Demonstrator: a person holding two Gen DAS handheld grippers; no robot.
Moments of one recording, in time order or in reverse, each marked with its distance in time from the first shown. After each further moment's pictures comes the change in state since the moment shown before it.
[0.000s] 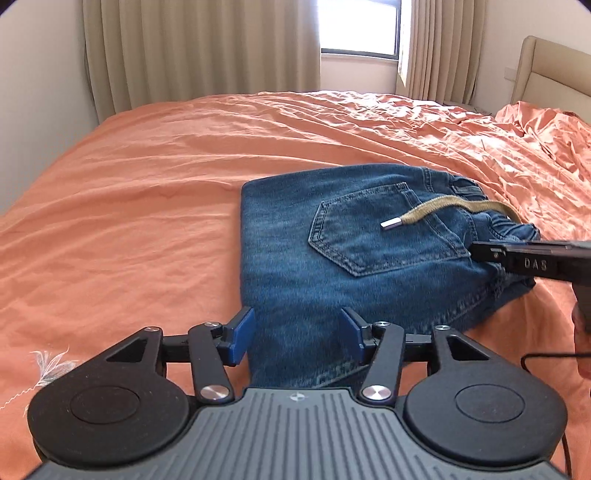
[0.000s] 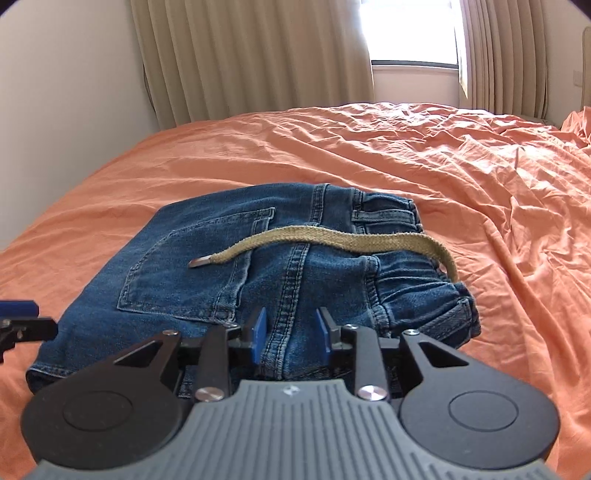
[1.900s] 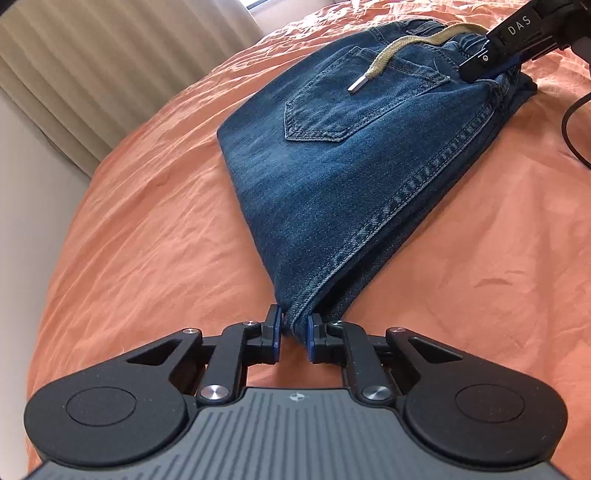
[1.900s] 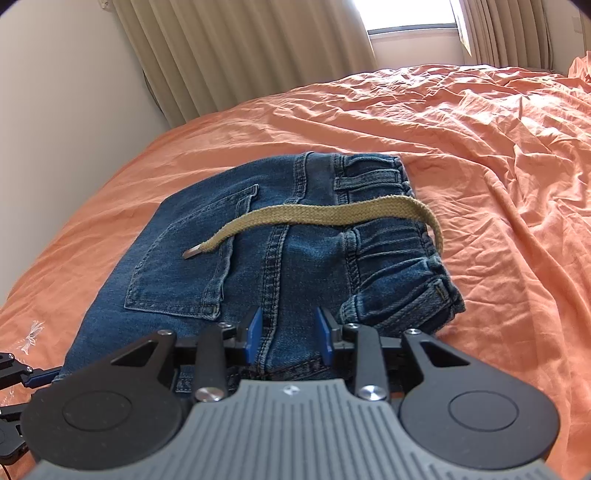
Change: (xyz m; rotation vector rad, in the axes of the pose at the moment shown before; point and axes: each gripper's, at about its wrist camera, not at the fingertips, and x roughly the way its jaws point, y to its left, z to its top) left arm 0.024 -0.026 -0.054 0.462 0.154 0.190; right arm 0.002 -0.033 -0.010 0.097 0.064 0.096
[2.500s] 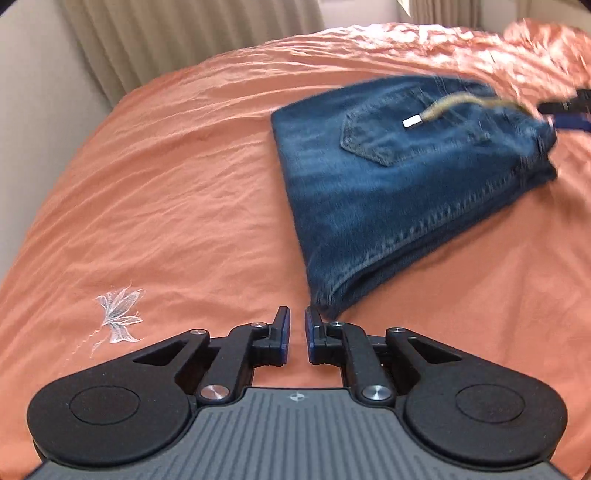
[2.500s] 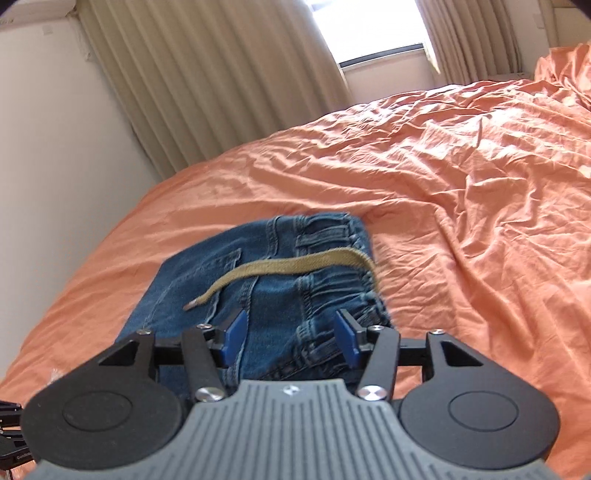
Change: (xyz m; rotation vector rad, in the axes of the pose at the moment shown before) left arm -0.037 0.055 -0.001 -0.372 0.037 -0.121; right arm -0.062 -0.041 0.017 0.173 -0.144 -0.003
